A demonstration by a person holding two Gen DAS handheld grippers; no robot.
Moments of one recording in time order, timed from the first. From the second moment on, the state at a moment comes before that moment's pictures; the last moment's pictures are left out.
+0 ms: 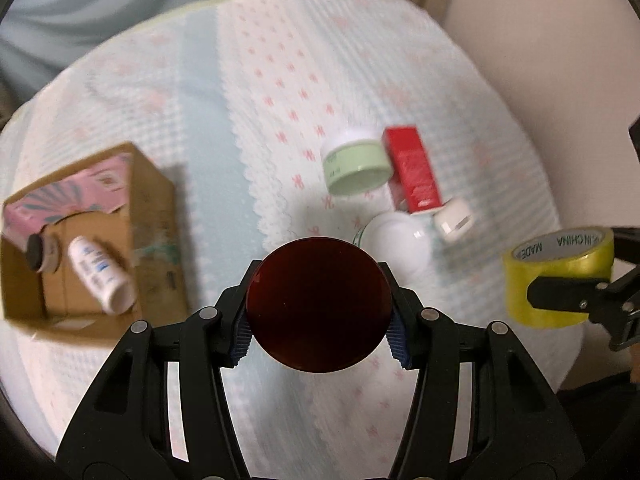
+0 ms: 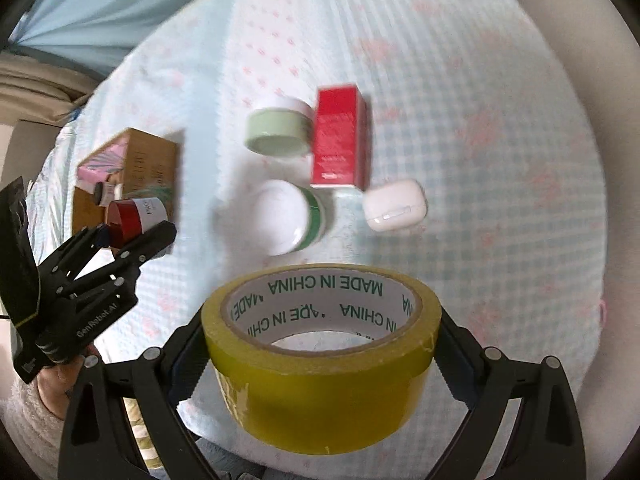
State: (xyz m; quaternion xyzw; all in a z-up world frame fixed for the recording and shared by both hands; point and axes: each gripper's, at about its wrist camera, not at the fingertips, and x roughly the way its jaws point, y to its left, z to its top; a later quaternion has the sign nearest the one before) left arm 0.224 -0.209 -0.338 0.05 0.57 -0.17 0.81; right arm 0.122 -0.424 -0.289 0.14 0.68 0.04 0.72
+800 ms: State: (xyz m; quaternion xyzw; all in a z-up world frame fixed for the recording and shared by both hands) left arm 0.173 -0.018 -0.162 0.00 0.48 -0.12 0.87; right arm 0.134 -0.221 -0.116 0.15 0.55 0.10 0.81
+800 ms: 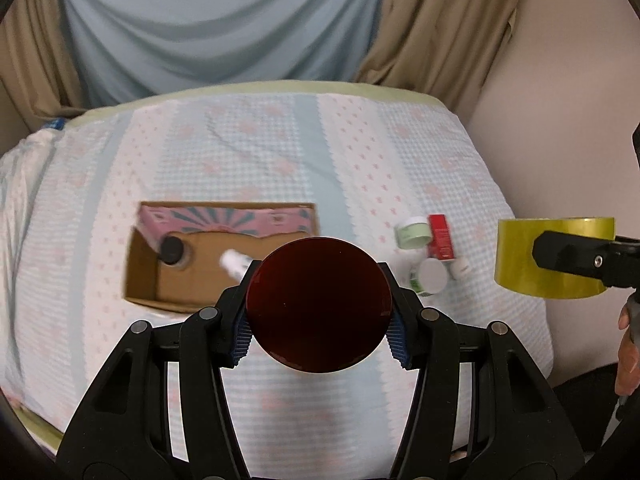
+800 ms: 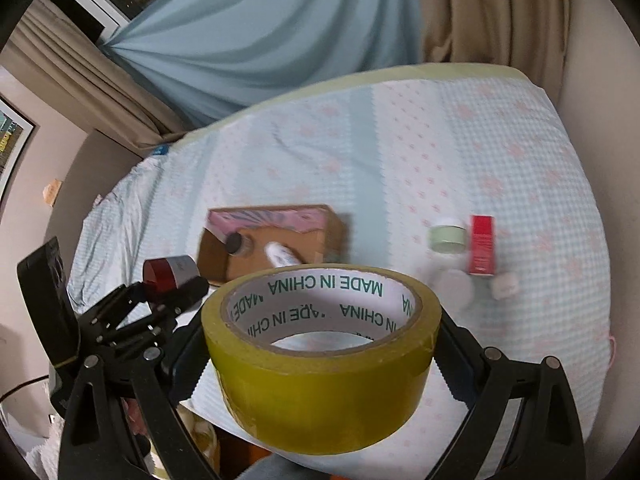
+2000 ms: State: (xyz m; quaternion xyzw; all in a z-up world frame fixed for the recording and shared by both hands) left arm 0.308 0.160 -0.354 0.06 0.61 -0.15 0.78; right arm 0.288 -0.045 -0.316 0.19 0.62 -0.04 0.75
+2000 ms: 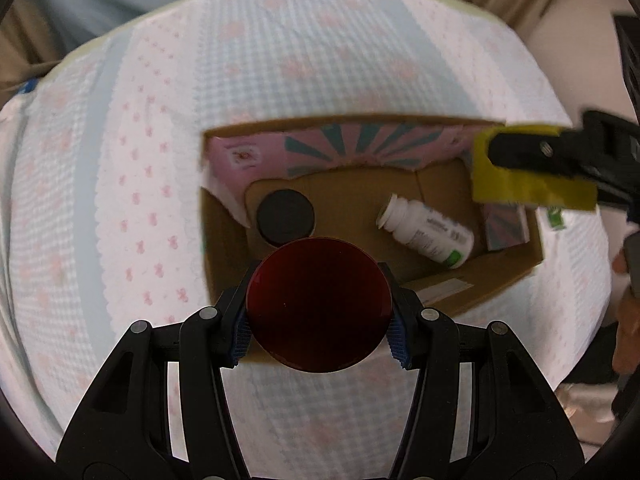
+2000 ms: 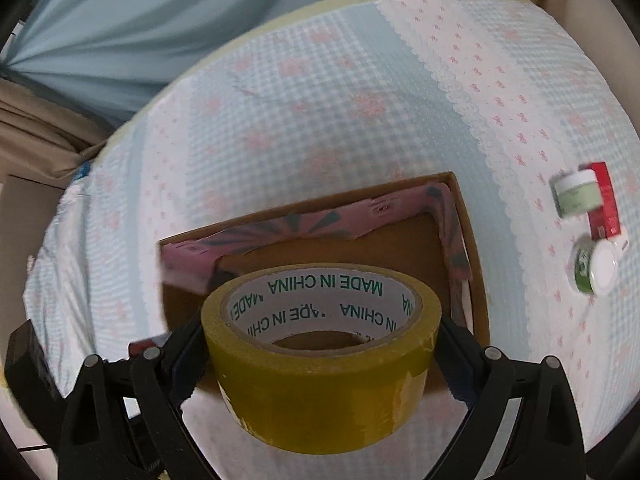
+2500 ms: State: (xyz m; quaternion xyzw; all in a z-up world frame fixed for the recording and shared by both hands) left arm 0.323 0.127 -0.414 0.08 0.64 -0.18 0.74; right arm 0.316 -0.053 -0.381 0.18 0.65 -0.04 0.74
